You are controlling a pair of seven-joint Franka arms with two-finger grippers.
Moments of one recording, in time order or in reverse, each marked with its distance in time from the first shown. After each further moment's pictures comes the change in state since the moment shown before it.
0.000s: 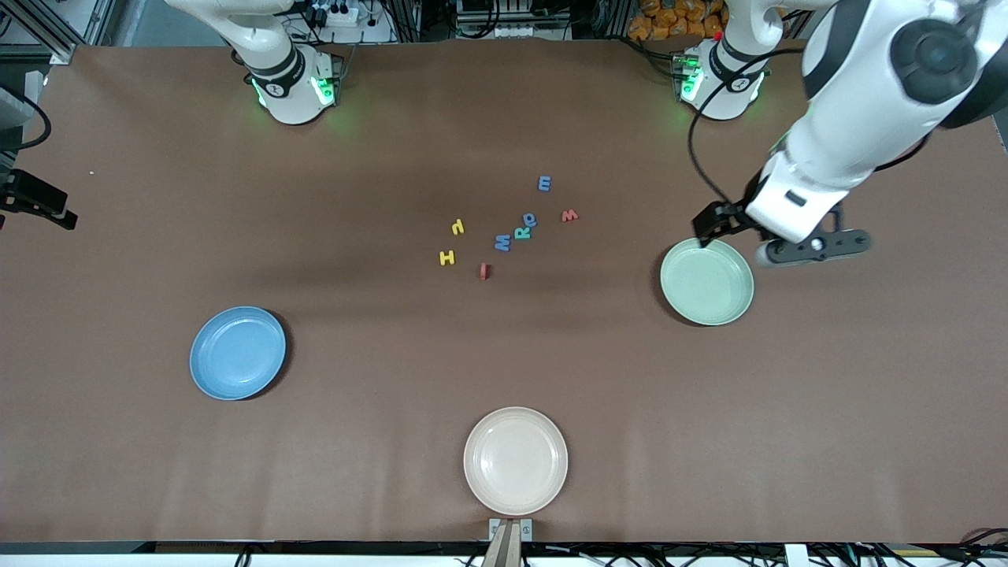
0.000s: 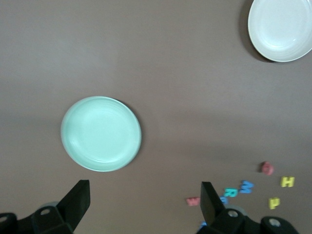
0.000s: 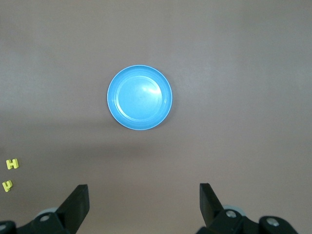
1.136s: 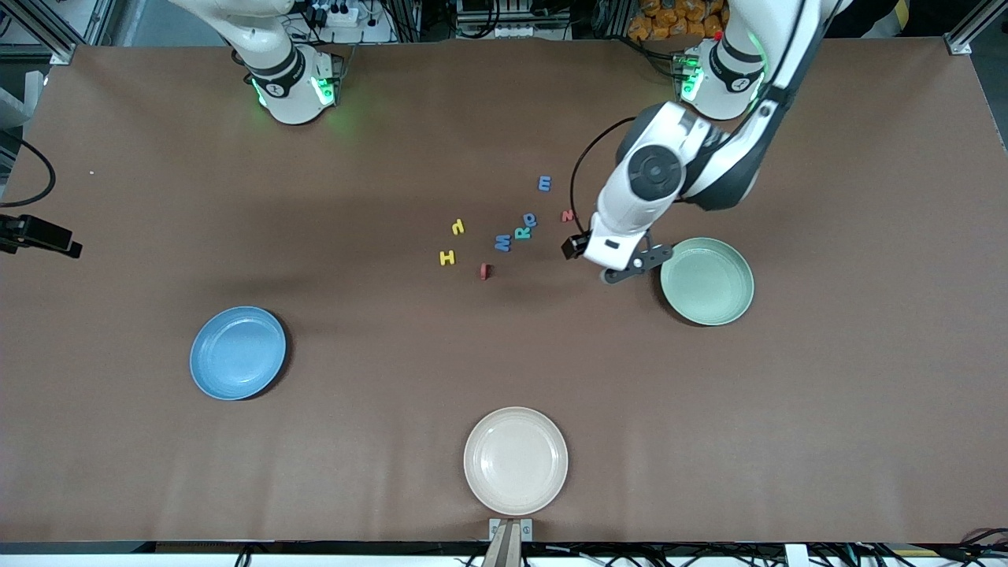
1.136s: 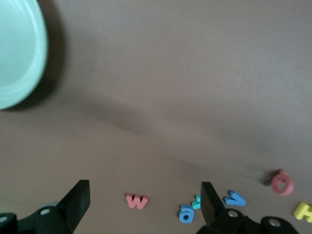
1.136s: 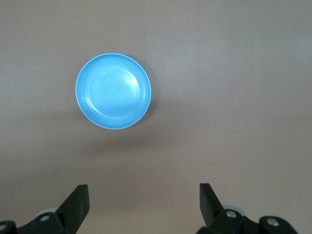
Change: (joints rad) left arm -0.288 0.271 -0.004 -0.214 -0.014 0.363 -0.463; right arm -0.093 0.083 -0.005 -0.079 0.000 0.088 0.000
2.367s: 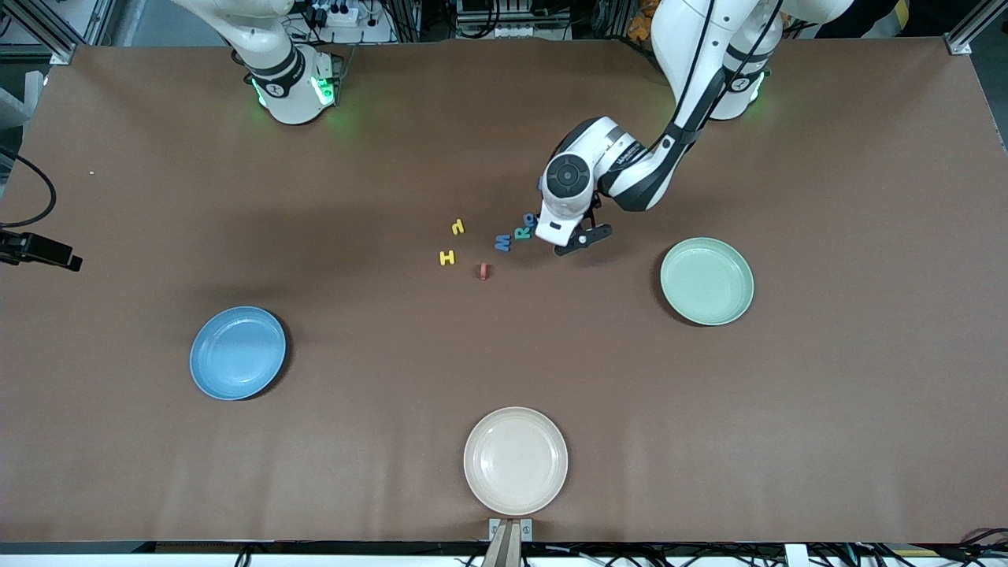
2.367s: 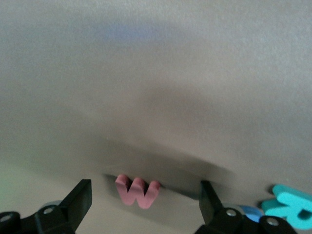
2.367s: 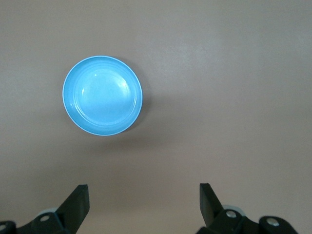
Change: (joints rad) left arm -0.165 0.157 -0.022 -0.126 0.056 0.128 -0.145; right arm -0.028 0.044 0.000 -0.007 0.000 0.041 0.000
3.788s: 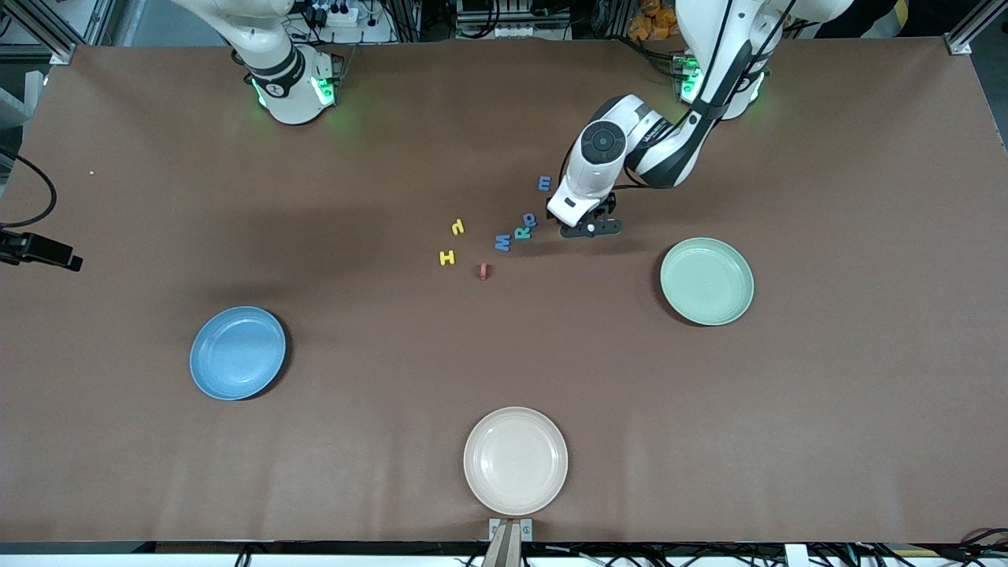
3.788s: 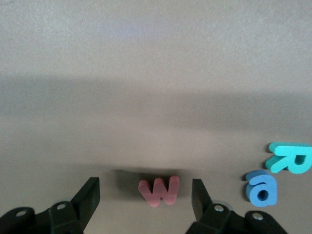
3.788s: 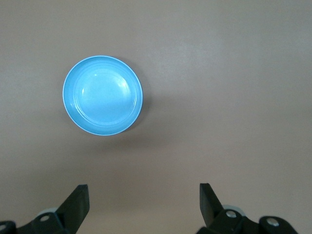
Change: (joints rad) left arm 0.044 -0.140 -0.015 -0.225 0.004 0.258 0.291; right arm 0.000 0.000 0.000 -0.001 0.000 0.000 0.000
